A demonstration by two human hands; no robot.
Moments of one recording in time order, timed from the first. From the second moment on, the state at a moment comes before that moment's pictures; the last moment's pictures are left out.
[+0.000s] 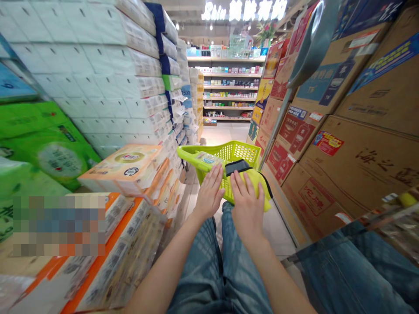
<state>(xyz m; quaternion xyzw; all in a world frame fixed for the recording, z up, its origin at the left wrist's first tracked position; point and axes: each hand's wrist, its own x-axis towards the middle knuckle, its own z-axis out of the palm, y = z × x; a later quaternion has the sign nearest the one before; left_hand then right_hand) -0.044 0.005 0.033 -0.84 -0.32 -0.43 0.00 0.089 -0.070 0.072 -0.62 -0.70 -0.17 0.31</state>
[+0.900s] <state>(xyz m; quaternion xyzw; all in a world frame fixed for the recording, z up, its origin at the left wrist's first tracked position) -0.044 0.002 0.038 -0.85 -0.32 -0.43 0.00 0.103 -0.064 0.035 -0.57 -0.74 -0.20 0.30</state>
